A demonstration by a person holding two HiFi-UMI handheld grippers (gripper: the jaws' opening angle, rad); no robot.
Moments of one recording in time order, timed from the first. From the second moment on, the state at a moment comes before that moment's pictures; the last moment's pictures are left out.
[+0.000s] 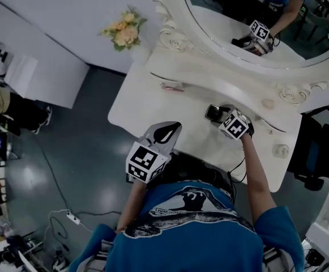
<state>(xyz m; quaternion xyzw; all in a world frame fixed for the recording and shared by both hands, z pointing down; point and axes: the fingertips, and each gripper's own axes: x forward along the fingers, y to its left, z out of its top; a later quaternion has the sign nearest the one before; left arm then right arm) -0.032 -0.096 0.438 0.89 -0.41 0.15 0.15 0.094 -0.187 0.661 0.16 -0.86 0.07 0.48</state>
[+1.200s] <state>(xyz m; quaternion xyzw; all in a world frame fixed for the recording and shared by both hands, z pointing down) 0.021 -0.112 0.442 0.93 -0.30 0.16 0.13 0.205 -0.207 0.539 0.39 -0.83 0.04 0.39</state>
